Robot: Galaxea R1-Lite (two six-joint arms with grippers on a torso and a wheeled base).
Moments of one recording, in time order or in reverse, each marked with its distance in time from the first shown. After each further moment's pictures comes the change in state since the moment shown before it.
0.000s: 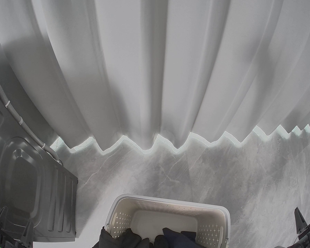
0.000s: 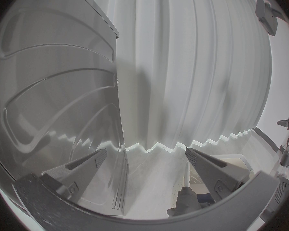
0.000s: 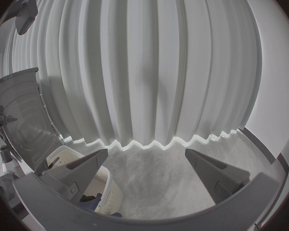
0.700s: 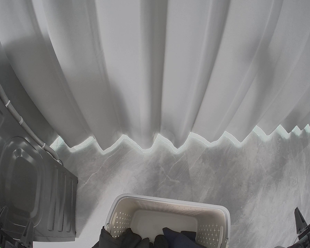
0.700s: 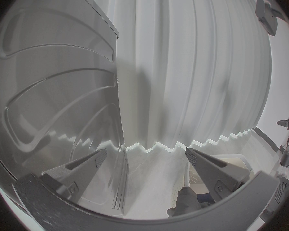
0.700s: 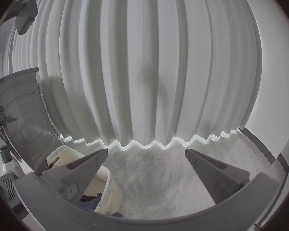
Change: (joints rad) left arm 0.000 0.000 0.000 0.000 0.000 0.000; right arm 0.000 0.000 0.000 0.000 0.000 0.000
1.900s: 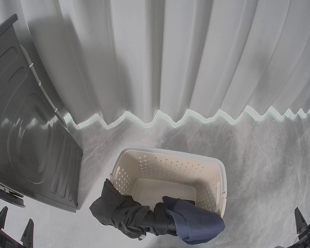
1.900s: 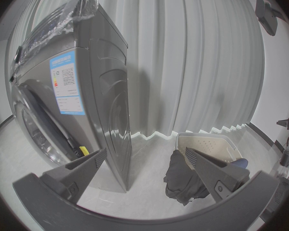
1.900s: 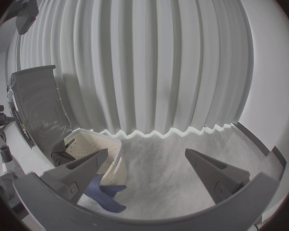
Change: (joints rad) left arm 0.000 0.000 0.000 0.000 -0.001 0.000; right arm -0.001 0.000 0.000 0.000 0.001 0.000
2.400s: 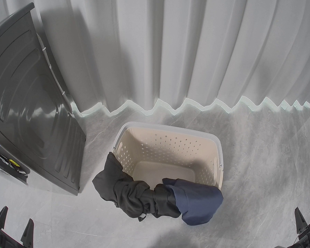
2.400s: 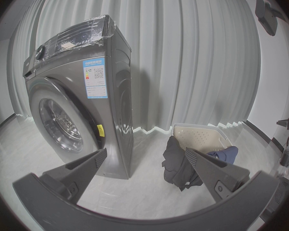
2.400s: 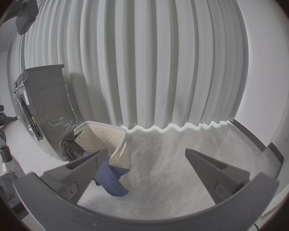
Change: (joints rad) left arm 0.000 0.000 0.000 0.000 0.000 0.000; right arm 0.000 0.000 0.000 0.000 -0.001 -0.001
